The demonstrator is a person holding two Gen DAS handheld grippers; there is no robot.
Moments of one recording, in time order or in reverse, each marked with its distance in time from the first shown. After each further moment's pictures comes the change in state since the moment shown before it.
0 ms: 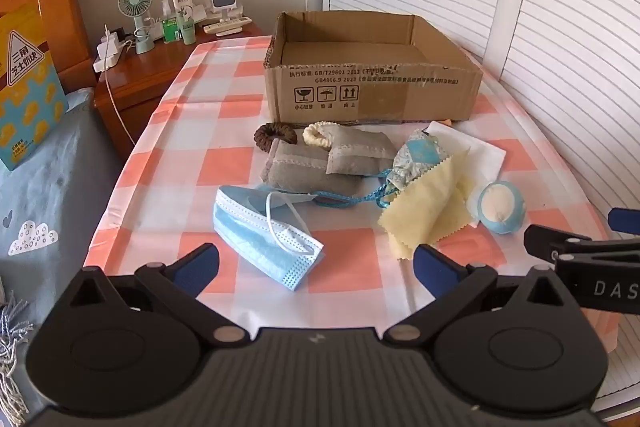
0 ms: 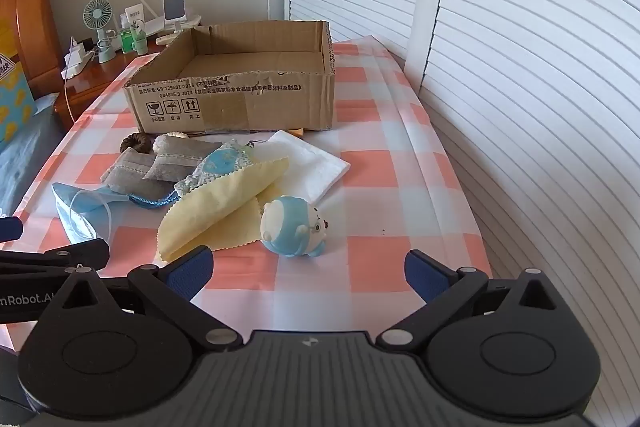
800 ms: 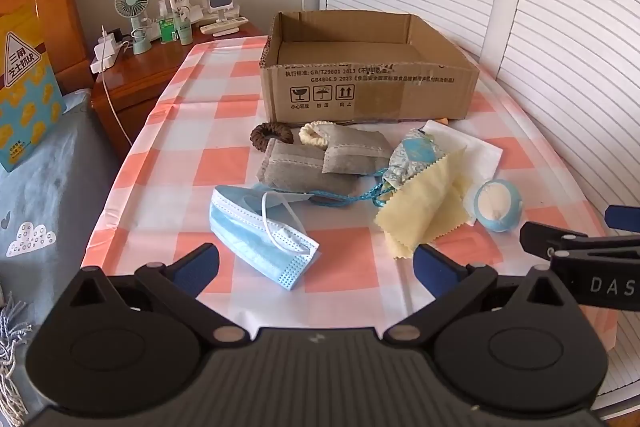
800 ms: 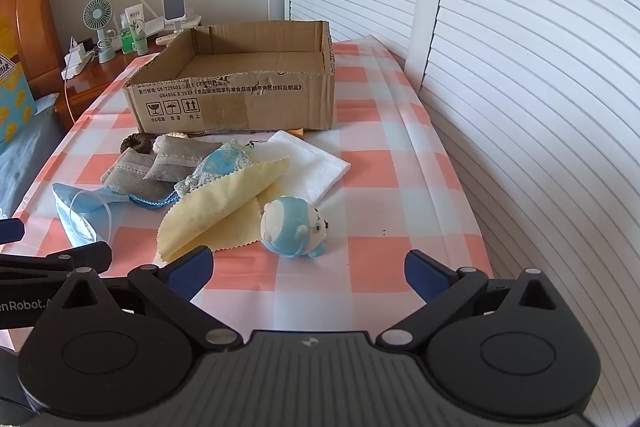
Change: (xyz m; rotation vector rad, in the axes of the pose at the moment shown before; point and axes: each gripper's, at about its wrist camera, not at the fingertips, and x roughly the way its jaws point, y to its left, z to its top) left arm 0.000 -0.002 0.000 0.005 0.002 -0.007; right arm 0.000 -0.001 0.000 0.003 0.004 0.006
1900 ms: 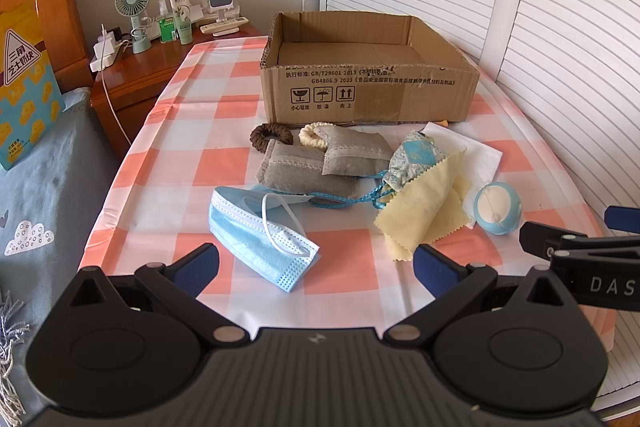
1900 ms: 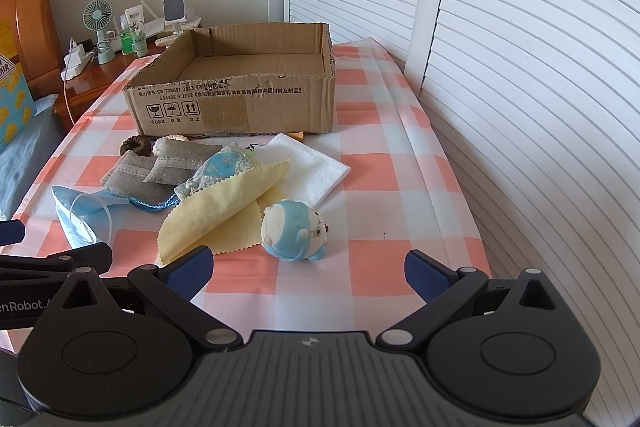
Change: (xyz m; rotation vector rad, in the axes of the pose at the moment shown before) left arm 0.000 -0.001 0.000 -0.003 -0.002 -0.004; right arm -0.001 0.001 0.002 0.000 -0.001 0.000
